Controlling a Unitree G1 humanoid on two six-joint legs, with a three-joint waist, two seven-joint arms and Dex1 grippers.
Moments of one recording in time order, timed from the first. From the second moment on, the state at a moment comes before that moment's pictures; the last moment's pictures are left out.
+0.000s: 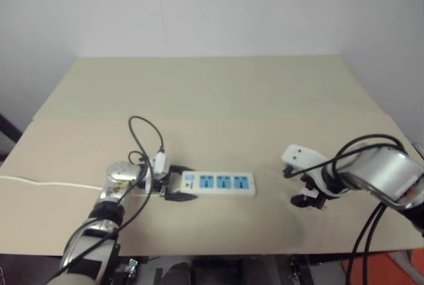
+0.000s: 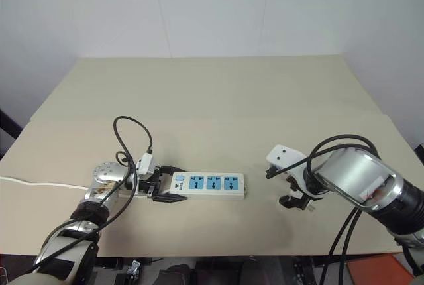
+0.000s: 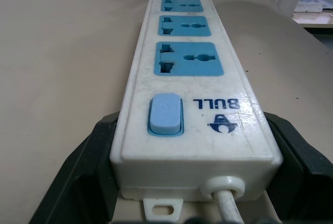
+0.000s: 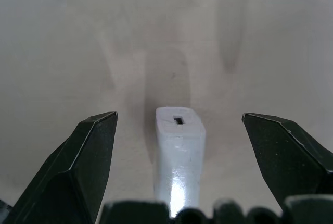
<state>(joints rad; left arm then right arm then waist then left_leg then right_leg) -0.59 0.42 -0.08 0.81 -0.23 -0.36 -1.60 -0.76 -1.10 0.56 -0.51 0.57 1.60 0.58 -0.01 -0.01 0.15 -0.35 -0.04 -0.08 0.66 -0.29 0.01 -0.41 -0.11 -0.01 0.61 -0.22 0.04</state>
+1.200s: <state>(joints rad) -0.58 0.42 -0.09 0.78 -0.22 -0.33 -1.60 -0.72 -0.97 0.29 -0.41 0.57 1.06 0.70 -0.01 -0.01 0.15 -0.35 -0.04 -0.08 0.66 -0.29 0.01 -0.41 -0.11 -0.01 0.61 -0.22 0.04</state>
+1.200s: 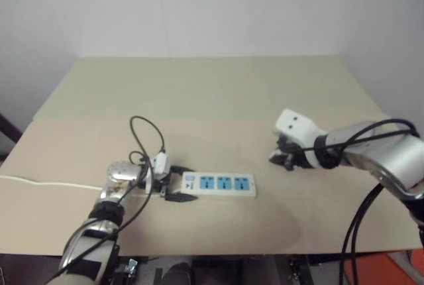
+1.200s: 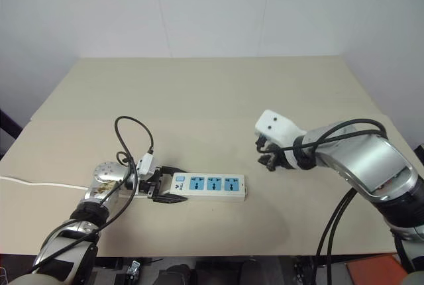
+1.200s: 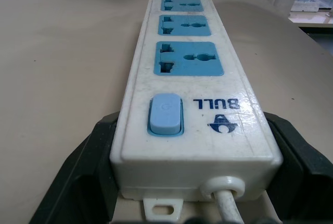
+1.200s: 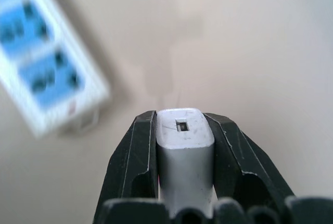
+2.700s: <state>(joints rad) -0.56 0.43 -0.11 0.71 -0.21 -0.30 -1.55 -0.54 -0.22 0.17 0.30 0.42 0.16 1.16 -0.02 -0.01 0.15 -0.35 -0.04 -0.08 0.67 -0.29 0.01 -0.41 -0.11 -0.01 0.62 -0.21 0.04</state>
